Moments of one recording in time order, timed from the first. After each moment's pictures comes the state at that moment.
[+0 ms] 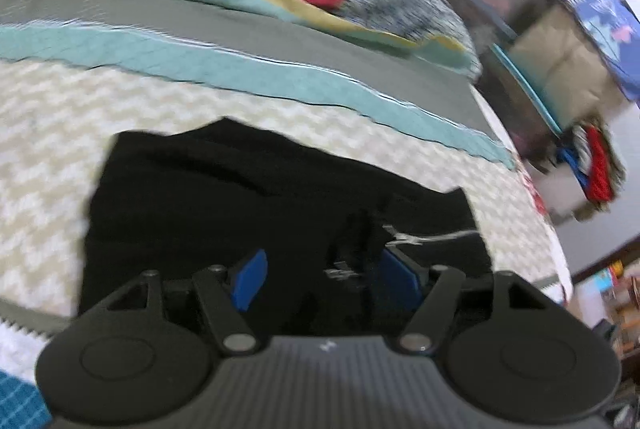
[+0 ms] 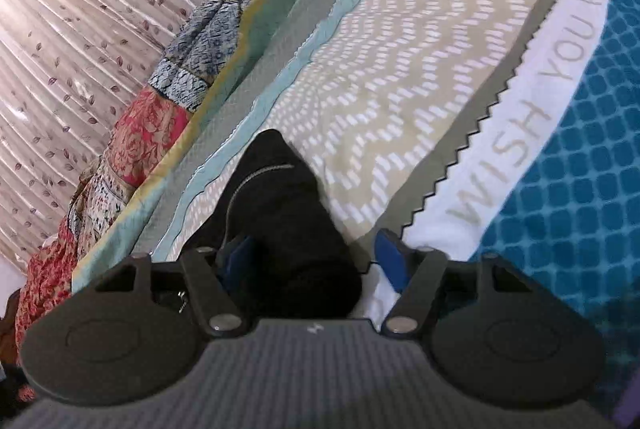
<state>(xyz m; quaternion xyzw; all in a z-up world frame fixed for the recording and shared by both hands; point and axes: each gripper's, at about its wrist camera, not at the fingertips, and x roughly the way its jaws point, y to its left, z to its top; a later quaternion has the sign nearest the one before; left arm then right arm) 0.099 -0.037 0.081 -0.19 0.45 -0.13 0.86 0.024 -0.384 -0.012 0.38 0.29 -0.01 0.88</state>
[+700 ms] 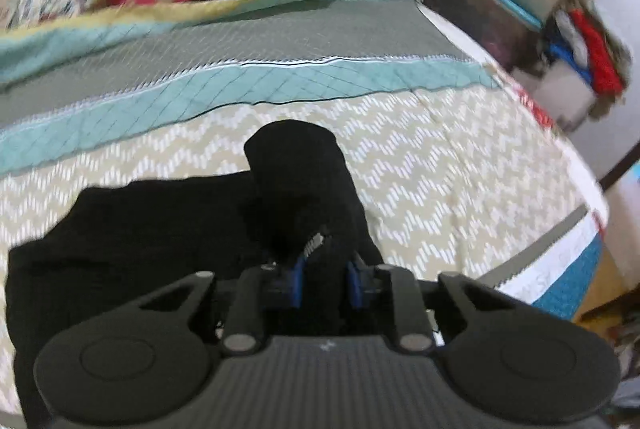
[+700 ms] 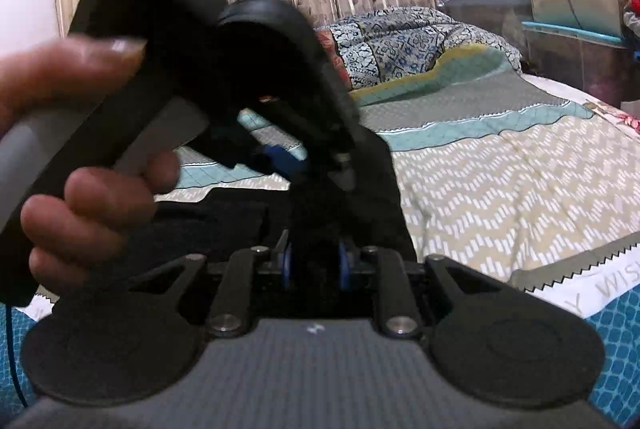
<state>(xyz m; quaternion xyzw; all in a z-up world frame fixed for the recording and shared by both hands) 0.145 -0.170 0.085 -0.04 0.49 -0.17 0.86 -0.018 -0.238 0.041 0.07 0.23 0.12 0.96</state>
